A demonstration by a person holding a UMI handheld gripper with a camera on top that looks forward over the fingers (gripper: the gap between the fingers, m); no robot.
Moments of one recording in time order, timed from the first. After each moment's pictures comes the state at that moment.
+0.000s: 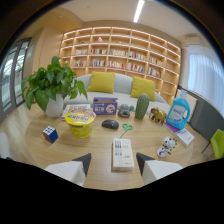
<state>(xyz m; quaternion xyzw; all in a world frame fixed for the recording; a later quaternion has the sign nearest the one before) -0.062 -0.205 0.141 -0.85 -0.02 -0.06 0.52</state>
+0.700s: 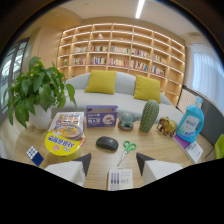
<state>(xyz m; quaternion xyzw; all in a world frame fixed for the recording) -0.044 -0.055 0.143 -0.86 -0.02 -0.05 0.51</state>
